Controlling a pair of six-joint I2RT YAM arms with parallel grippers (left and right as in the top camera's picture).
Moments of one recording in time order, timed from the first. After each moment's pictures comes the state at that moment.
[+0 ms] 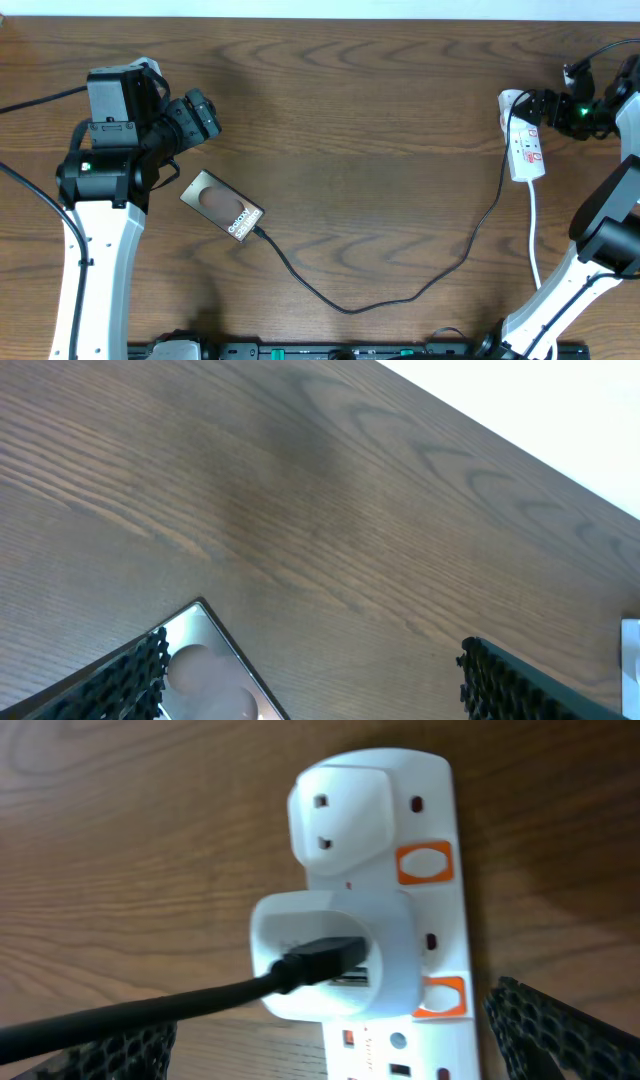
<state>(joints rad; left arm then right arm) 0.02 1.30 1.31 -0.82 0.13 -0.43 -0.48 2.22 1.81 -0.92 -0.59 -0.25</state>
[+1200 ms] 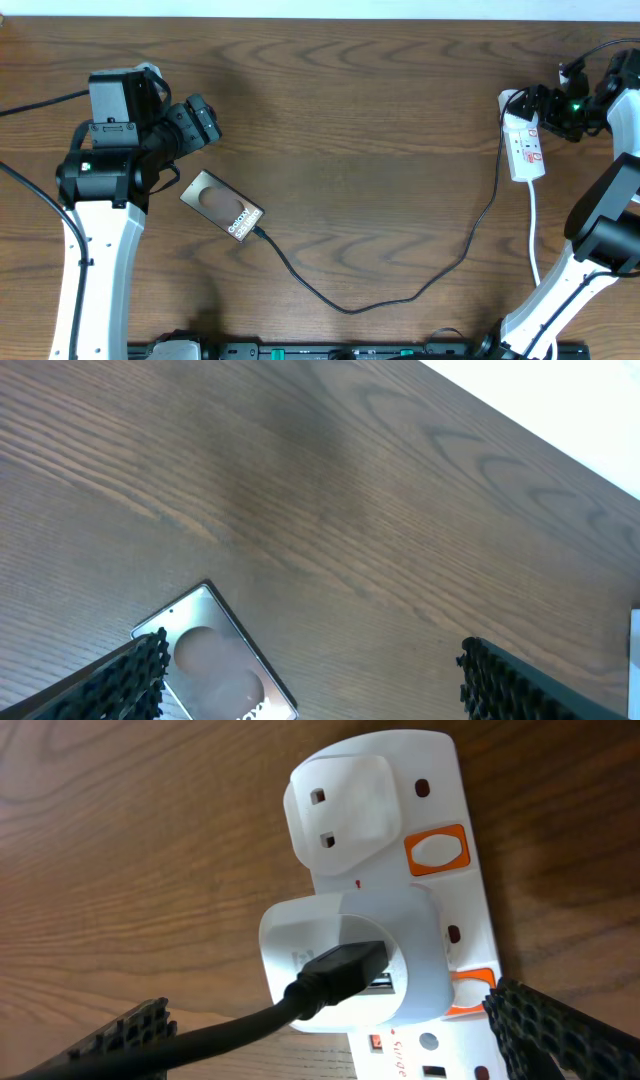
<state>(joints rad) 0.02 1.30 1.31 -0.86 0.13 -0.43 -0.44 2.22 1.81 -0.92 -0.53 -0.11</state>
